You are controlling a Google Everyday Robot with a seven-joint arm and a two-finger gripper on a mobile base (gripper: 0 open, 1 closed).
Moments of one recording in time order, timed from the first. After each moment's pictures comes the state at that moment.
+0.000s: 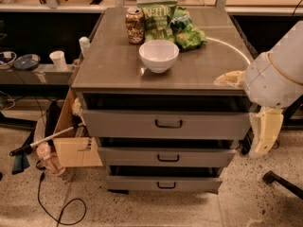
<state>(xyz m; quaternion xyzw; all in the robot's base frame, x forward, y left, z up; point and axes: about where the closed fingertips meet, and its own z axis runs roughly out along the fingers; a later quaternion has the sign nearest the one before) 0.423 -0.187 0.880 -0.75 0.64 0.08 0.17</state>
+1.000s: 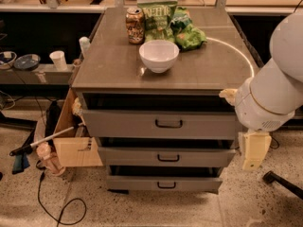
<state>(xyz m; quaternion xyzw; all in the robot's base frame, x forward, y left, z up) 0.419 -0.197 0.840 -0.71 0.70 -0.04 0.12</state>
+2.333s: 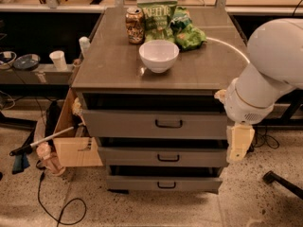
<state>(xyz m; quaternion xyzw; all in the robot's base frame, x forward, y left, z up) 0.455 -0.200 0.803 -0.68 0.72 -0.02 0.10</state>
